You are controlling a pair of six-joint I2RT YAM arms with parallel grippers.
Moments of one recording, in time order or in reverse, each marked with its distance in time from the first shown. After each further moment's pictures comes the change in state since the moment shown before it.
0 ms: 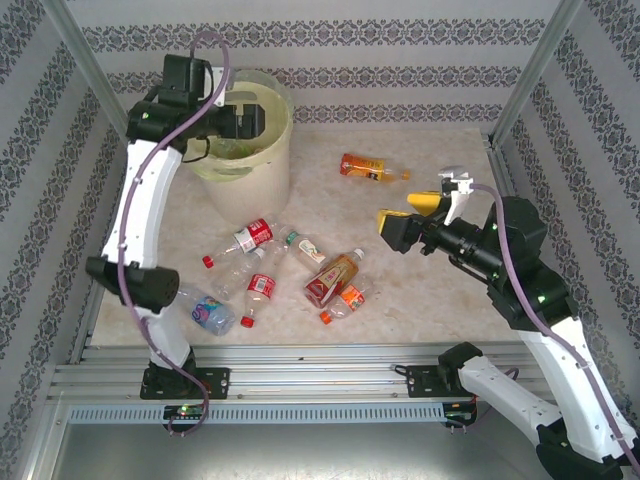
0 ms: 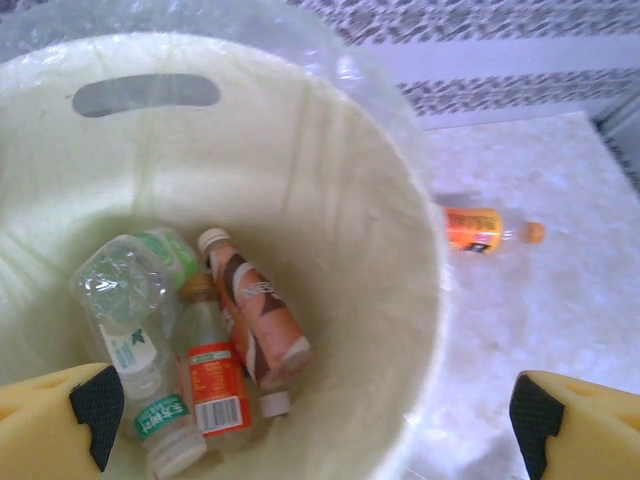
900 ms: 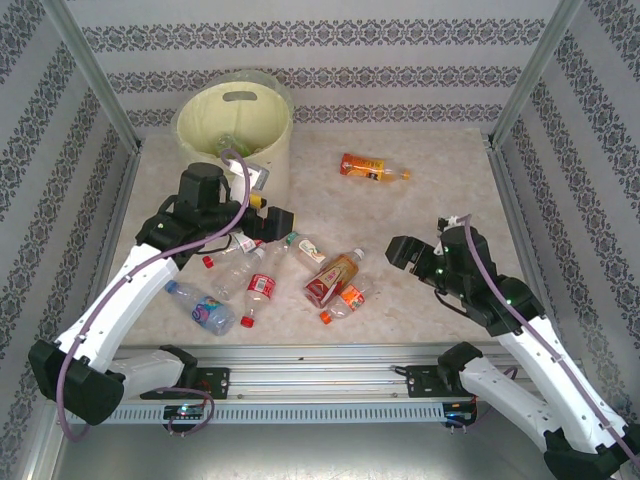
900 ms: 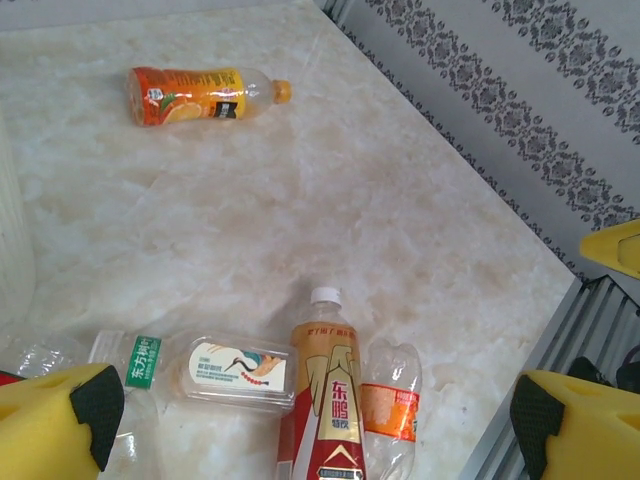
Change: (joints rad) left arm -0.188 -0.545 -1.008 0.528 0.262 -0.040; right arm 0.066 -0.069 -0.293 -0.256 0.368 0.464
